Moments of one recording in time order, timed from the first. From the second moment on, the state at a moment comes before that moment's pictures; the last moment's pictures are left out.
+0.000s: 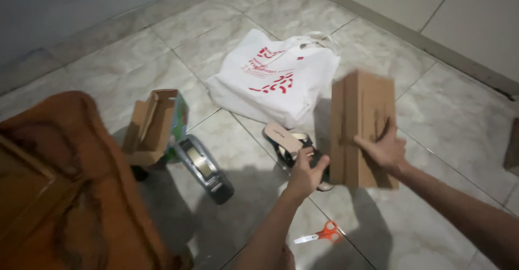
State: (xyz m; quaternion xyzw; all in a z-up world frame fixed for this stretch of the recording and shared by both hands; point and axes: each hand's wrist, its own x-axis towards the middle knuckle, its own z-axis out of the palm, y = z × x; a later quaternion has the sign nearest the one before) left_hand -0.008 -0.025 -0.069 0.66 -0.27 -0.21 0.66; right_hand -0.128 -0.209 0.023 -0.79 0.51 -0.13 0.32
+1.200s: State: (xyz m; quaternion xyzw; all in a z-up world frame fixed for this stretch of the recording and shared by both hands) left_hand 0.051 0.257 -0.031 0.51 0.28 -0.06 0.81; right_hand 0.057 0.132 -0.100 -0.77 0.21 -0.22 0.56
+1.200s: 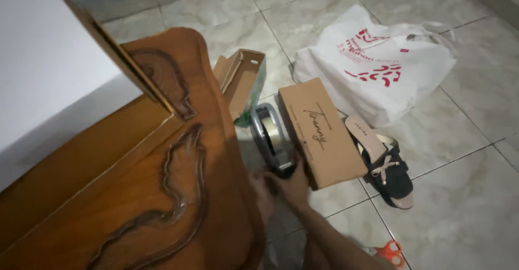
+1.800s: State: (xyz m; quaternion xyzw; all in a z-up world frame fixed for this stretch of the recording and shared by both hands) left_hand 0.072 0.175 -0.063 0.30 0.18 -0.19 0.92; right_hand 0.028 0.098 0.013 -0.80 0.15 -0.24 0.53
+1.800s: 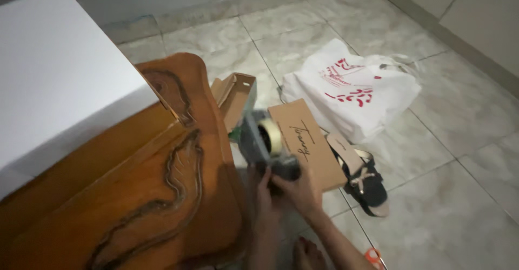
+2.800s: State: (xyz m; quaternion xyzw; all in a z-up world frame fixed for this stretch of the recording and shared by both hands) left_hand 0.085 0.073 -0.114 0.56 0.07 -0.17 0.81; right_hand 0.028 -0.043 0.002 -0.77 0.20 -0.01 0.61
